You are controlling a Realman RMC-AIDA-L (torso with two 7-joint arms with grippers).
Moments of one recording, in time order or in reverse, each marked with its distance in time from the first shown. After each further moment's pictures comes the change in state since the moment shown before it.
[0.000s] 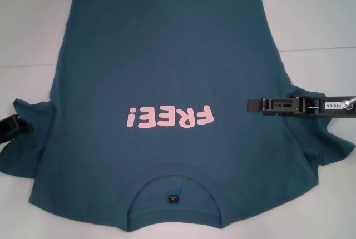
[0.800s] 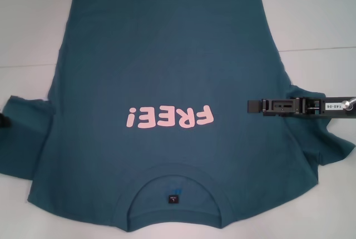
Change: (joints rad) left arm -0.004 0.004 -0.006 0.080 0.098 -0.020 -0.022; right arm 0.000 0.000 0.002 0.000 -0.005 -0.001 0.000
